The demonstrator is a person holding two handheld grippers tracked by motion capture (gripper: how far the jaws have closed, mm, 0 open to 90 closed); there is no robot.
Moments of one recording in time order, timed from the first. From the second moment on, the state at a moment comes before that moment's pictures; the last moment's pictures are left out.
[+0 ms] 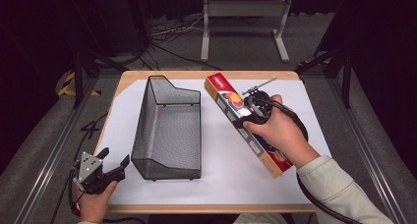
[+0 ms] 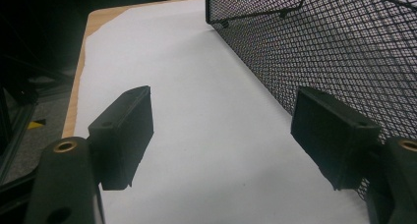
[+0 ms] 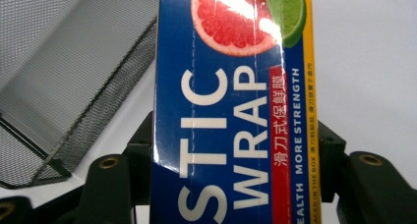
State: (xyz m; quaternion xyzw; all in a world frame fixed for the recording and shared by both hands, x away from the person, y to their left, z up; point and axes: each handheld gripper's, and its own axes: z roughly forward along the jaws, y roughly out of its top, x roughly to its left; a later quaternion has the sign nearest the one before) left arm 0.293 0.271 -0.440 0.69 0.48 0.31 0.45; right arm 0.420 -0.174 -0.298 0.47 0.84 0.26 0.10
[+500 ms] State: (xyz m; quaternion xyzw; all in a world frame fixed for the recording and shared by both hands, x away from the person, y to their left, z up) left arm 0.293 0.272 -0.440 0.68 0.48 0.31 0.45; right arm 0.419 -0.119 -0.290 0.48 0.84 0.25 0.09
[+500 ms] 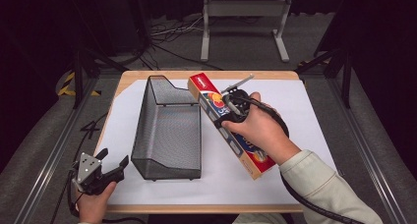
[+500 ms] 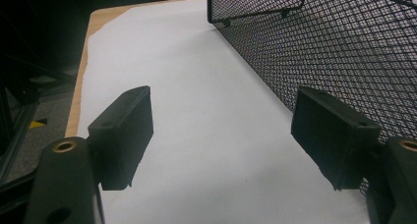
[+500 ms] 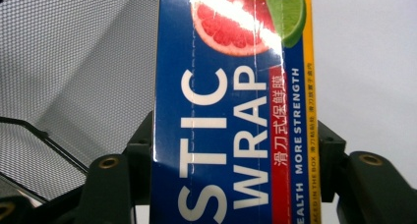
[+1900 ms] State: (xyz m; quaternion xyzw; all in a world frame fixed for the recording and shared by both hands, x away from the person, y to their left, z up) left arm 0.289 0.272 -0.441 0.69 0.47 0.31 0.45; right arm 0.427 -0.015 -0.305 0.51 0.83 0.23 0.06
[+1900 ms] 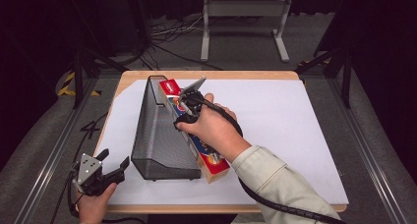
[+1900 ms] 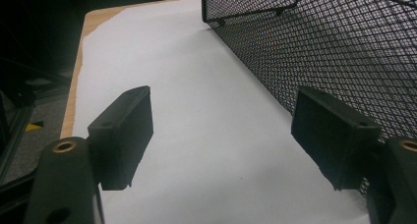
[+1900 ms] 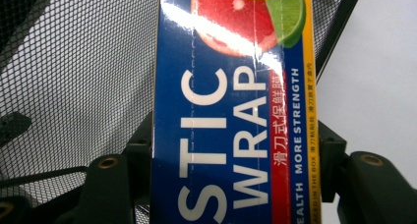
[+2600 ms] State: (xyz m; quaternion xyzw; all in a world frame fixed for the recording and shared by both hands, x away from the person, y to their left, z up) left arm 0.275 0.282 -0.442 0.68 0.48 0.32 0.44; right arm 0.438 0.014 -0.332 0.52 0.84 0.17 0.05
